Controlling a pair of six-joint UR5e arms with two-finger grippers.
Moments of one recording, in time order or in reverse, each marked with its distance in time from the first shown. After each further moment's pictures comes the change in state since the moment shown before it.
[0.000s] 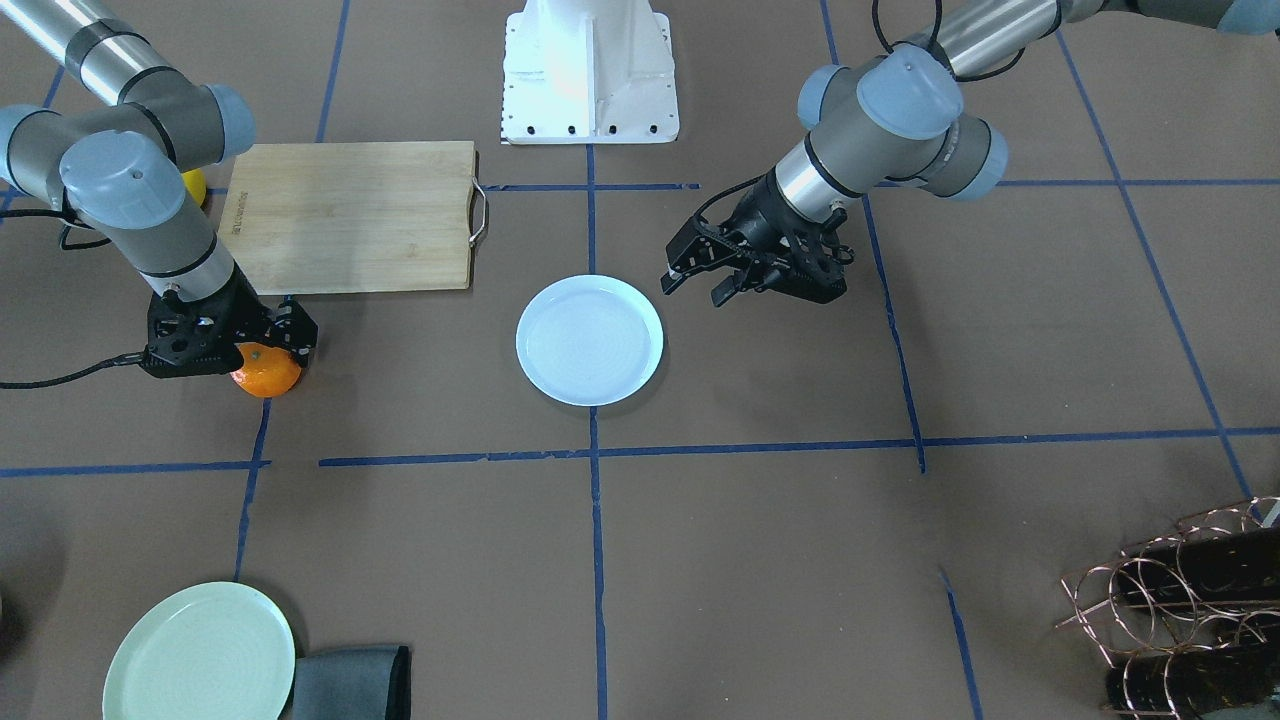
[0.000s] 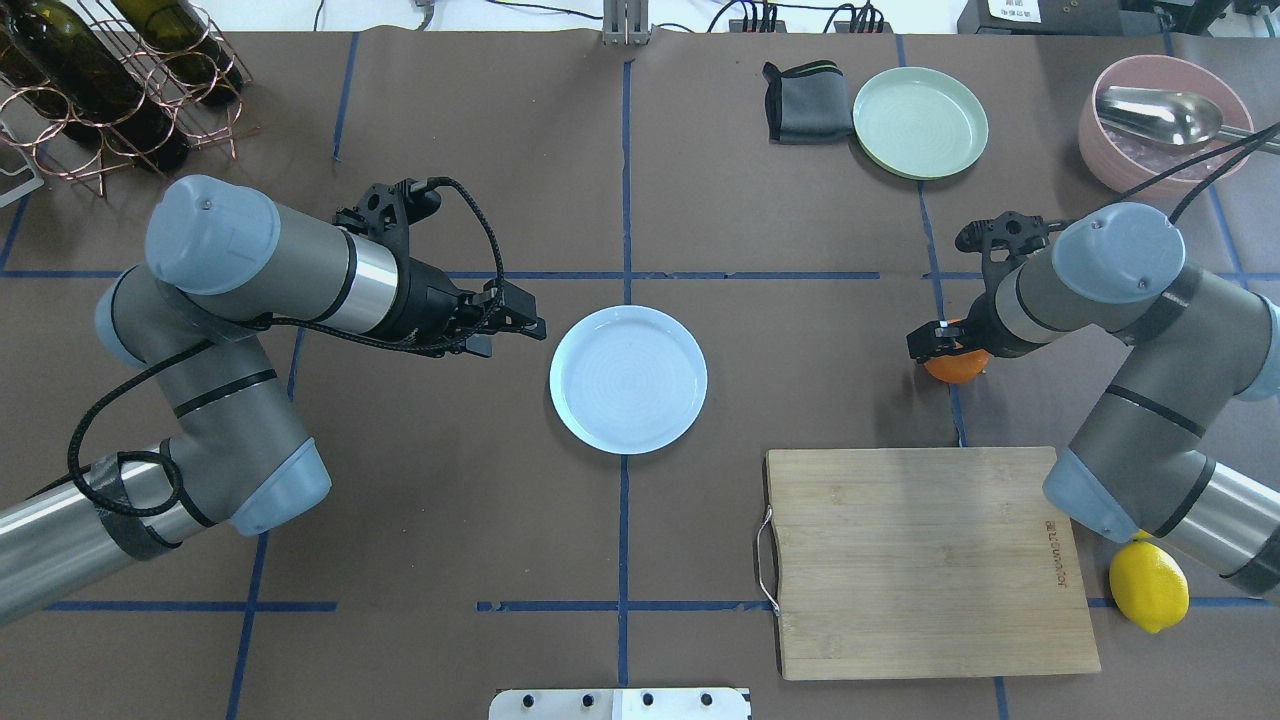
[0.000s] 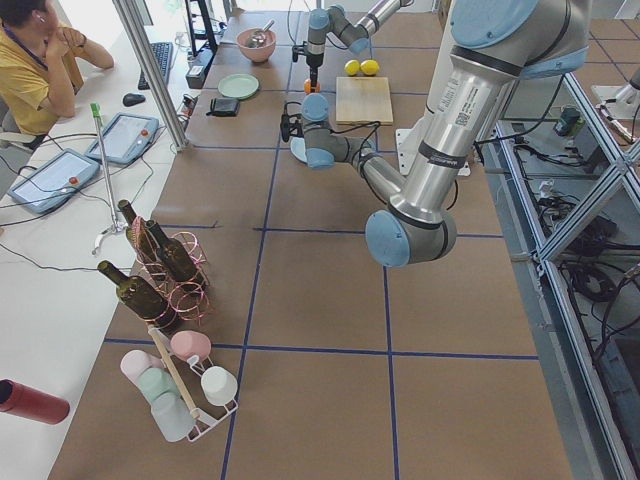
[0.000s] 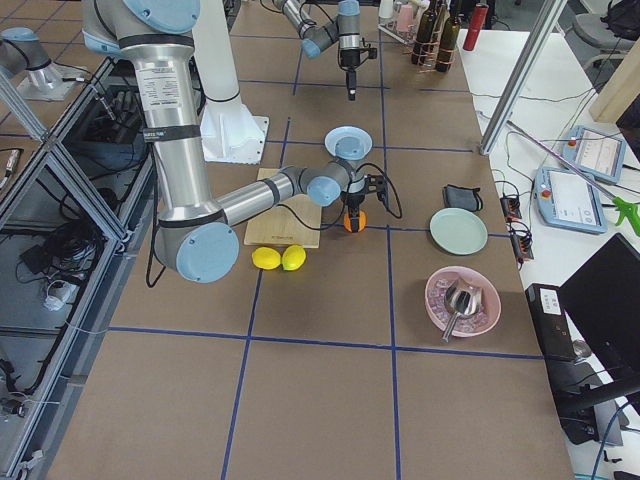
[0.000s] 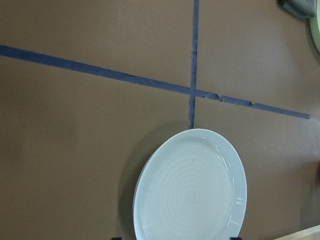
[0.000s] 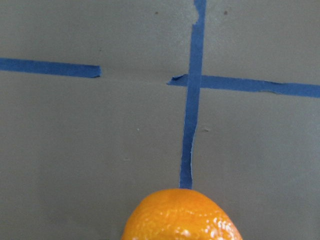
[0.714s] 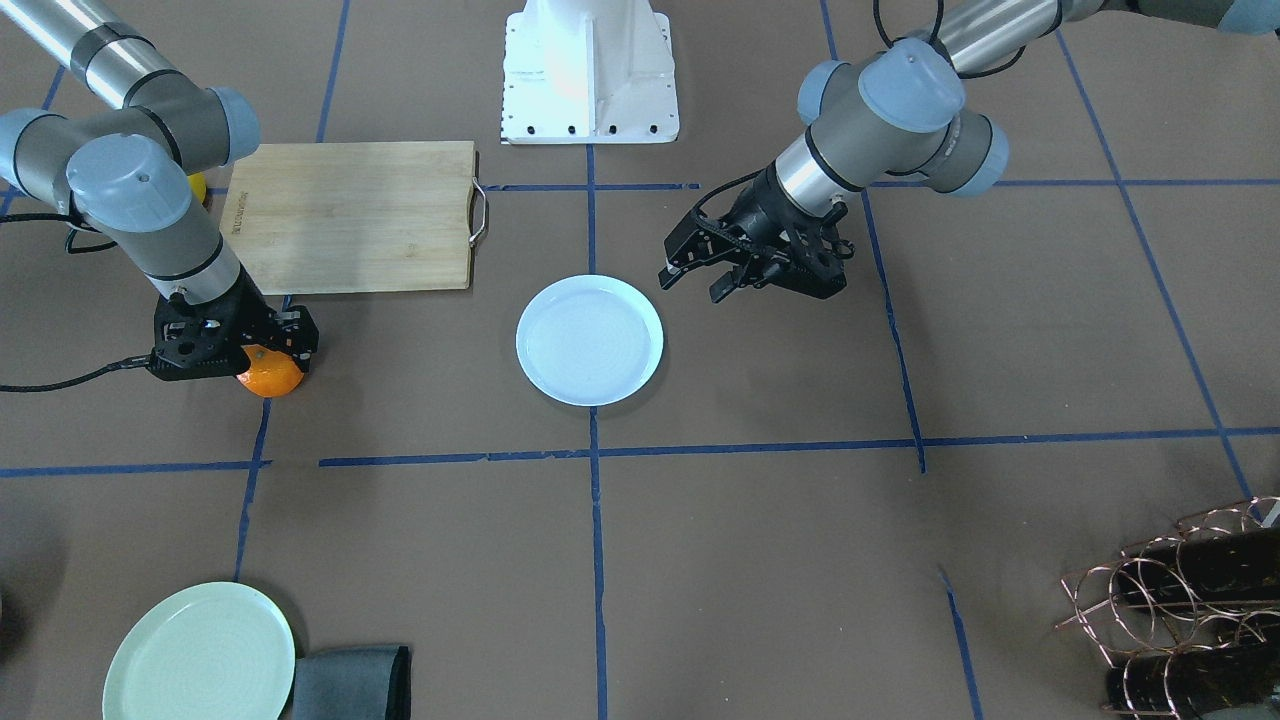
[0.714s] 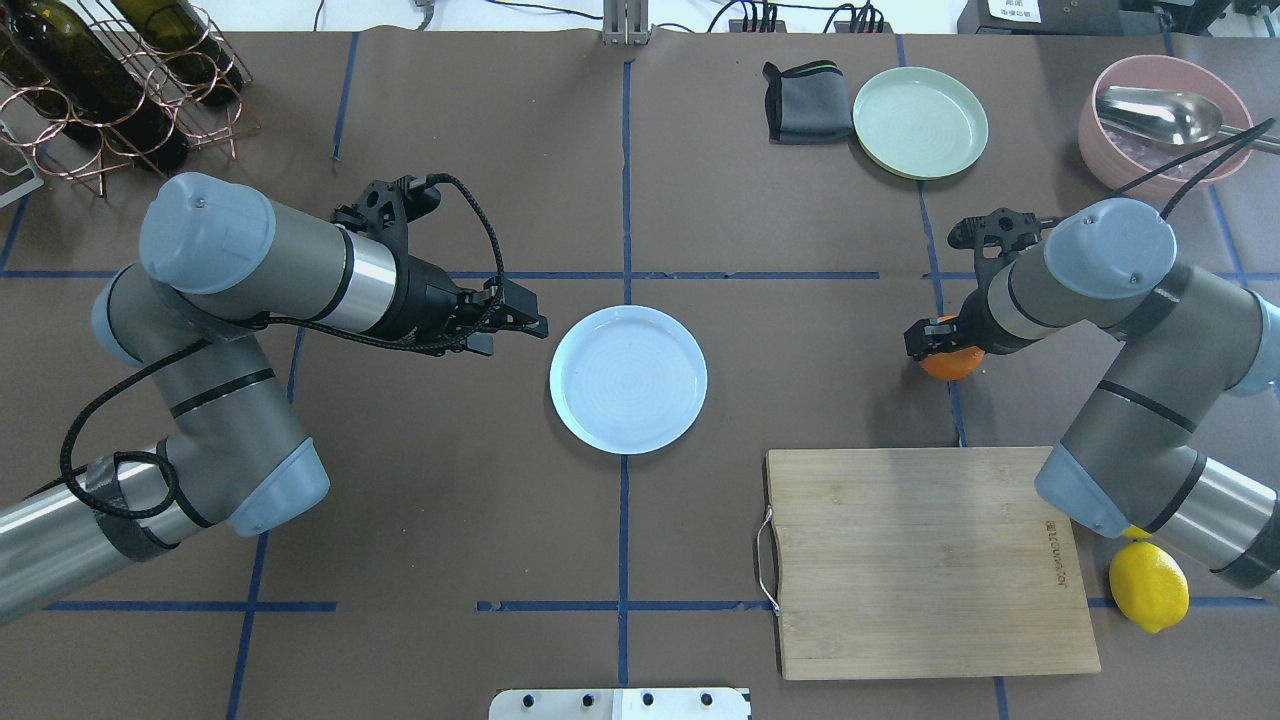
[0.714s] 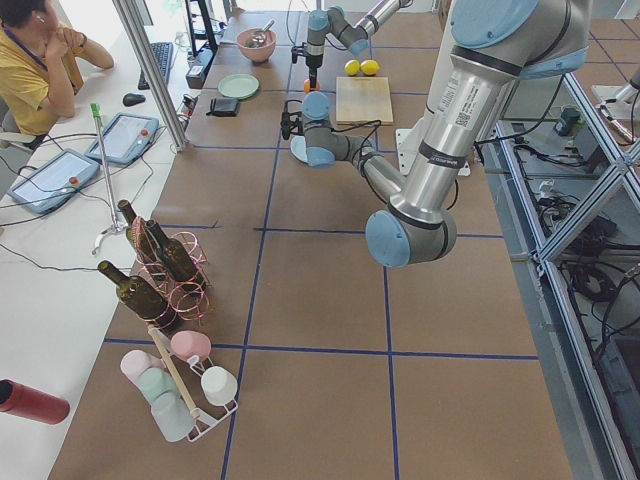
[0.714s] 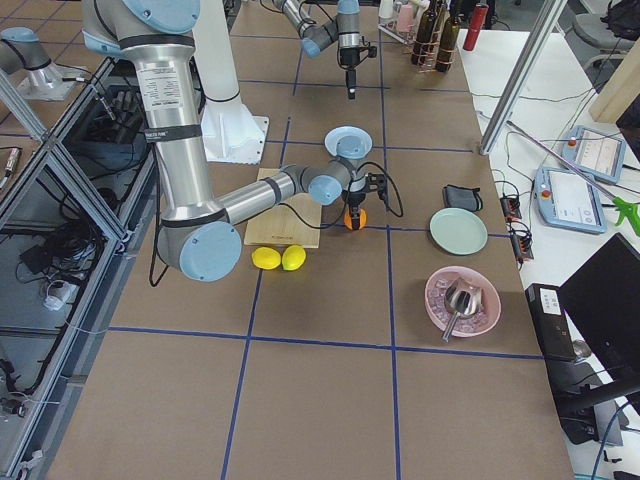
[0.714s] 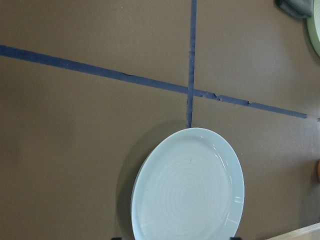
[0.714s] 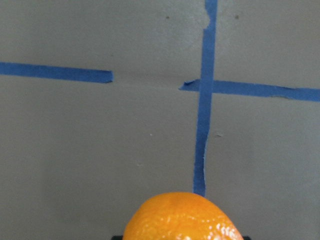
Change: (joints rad) left arm -0.002 0.001 -0.022 0.000 0.001 -0.001; right arm 0.003 0.025 0.009 -0.006 0.006 0.007
